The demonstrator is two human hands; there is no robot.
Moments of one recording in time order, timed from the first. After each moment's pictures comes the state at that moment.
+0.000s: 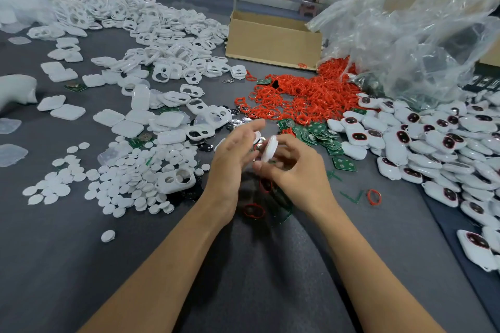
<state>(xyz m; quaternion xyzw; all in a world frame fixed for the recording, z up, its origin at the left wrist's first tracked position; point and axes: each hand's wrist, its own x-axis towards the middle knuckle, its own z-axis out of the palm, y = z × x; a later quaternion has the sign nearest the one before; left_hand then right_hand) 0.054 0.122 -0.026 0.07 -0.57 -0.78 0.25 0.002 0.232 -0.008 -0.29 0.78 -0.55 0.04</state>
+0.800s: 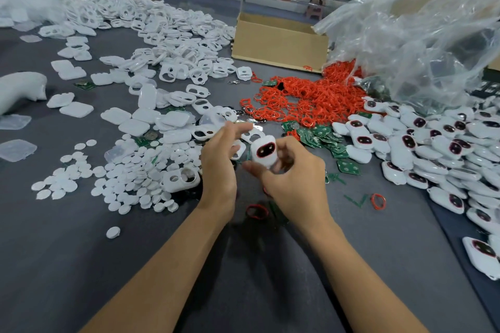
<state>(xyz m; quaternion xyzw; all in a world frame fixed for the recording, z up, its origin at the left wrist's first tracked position) 0.060 0.122 -0.020 0.18 -0.56 -0.73 0.35 0.019 0.222 -0.013 -0.29 0.81 -0.50 -0.07</state>
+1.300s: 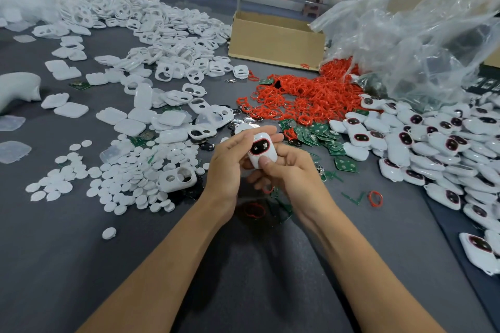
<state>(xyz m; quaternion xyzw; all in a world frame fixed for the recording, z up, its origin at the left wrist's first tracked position) 0.063 0.124 -0.018 0.08 -0.52 -0.83 0.19 0.009 0.225 -0.010 -0.25 0.66 -0.67 0.24</state>
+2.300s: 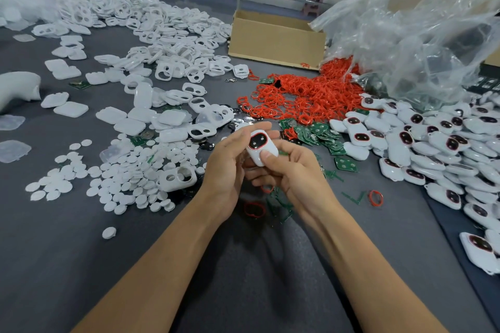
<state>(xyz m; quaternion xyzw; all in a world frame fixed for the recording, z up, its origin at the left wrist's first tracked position) 0.058 0.119 -0.020 0.07 -0.49 -0.85 0.17 0.006 0.226 -0.008 -0.22 0.59 -0.73 0.27</state>
